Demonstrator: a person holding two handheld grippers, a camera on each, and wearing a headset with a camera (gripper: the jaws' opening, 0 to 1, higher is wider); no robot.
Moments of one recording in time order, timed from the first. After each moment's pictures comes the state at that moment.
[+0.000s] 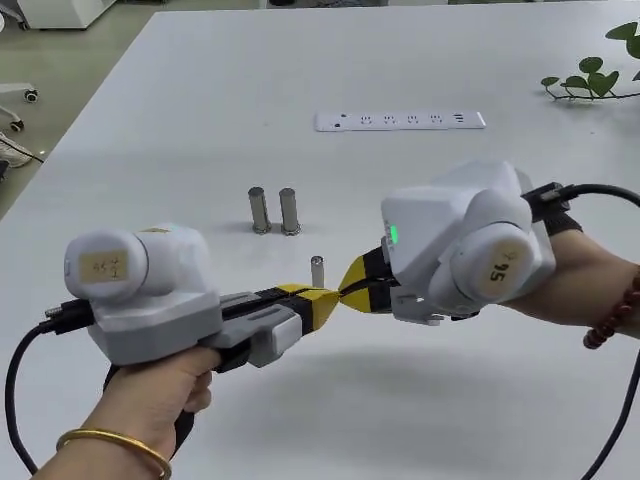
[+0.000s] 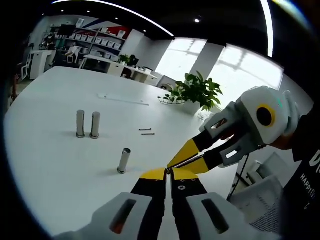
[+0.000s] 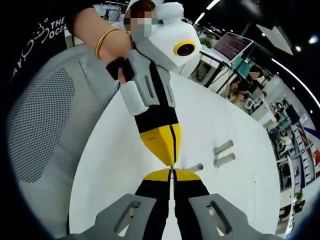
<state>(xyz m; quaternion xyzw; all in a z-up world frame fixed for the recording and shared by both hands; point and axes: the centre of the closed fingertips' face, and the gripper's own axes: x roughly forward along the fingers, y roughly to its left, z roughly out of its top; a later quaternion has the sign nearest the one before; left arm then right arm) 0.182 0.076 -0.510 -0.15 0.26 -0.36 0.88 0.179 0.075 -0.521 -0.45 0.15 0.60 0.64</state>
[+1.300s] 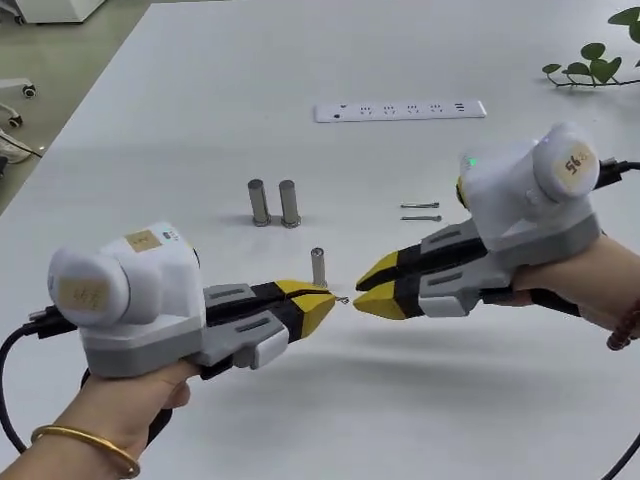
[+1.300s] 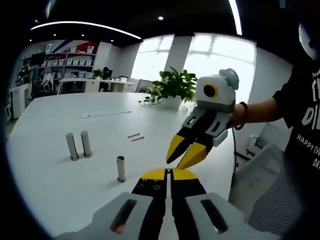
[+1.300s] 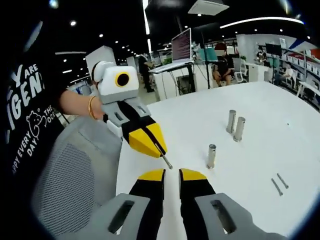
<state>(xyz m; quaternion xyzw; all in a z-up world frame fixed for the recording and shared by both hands) 0.168 0.075 -0.509 -0.05 0.20 -0.46 0.87 0.168 0.061 -0.522 -0.11 0.27 0.64 0.71</state>
